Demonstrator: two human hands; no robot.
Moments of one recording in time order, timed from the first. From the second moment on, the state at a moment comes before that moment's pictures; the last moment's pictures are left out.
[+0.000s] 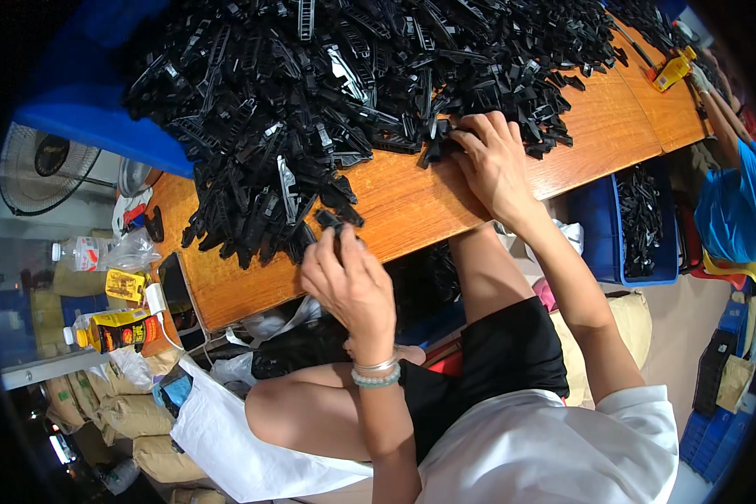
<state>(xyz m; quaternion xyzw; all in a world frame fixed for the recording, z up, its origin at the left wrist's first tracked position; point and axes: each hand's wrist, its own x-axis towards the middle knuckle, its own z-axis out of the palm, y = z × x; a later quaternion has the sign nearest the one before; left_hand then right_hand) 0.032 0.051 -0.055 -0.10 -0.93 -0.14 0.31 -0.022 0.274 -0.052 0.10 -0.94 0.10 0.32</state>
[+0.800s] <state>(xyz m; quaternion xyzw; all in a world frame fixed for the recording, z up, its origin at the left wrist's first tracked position) 0.019 0.054 -0.053 -0.16 -0.87 -0.44 0.16 0.021 0.248 -0.038 0.05 -0.83 0.54 0.14</state>
